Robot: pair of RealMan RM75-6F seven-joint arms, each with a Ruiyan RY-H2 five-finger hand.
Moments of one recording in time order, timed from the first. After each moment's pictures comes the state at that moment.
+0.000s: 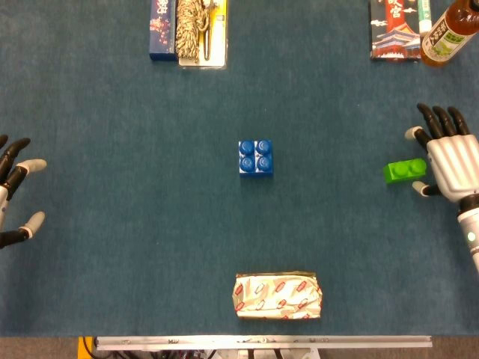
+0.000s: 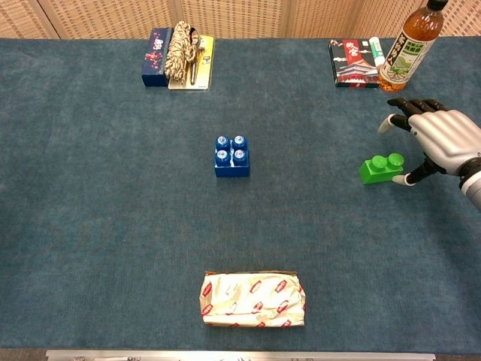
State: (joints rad) left arm -0.14 -1.05 0.05 -1.70 1.63 1.44 0.04; right arm 0.35 -1.51 0.09 -1.47 -1.25 1.14 -0.45
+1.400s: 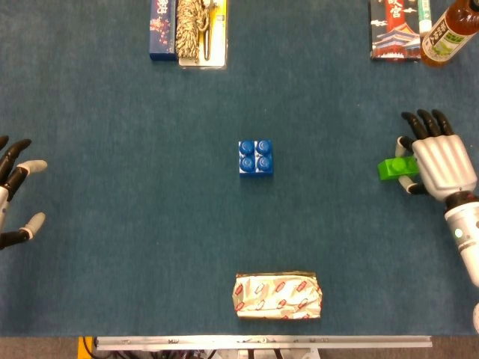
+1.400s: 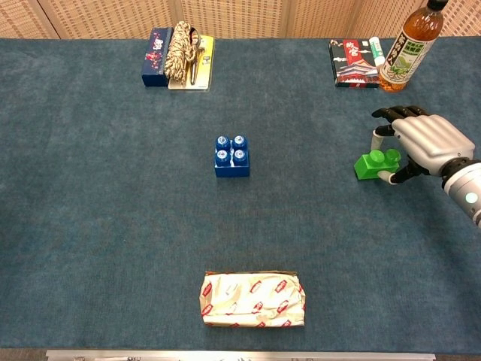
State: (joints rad) left arm -0.13 -1.05 0.05 -1.71 1.63 1.44 0.05; right arm 0.40 -1.52 0.08 -1.50 -1.18 1.11 -0.48
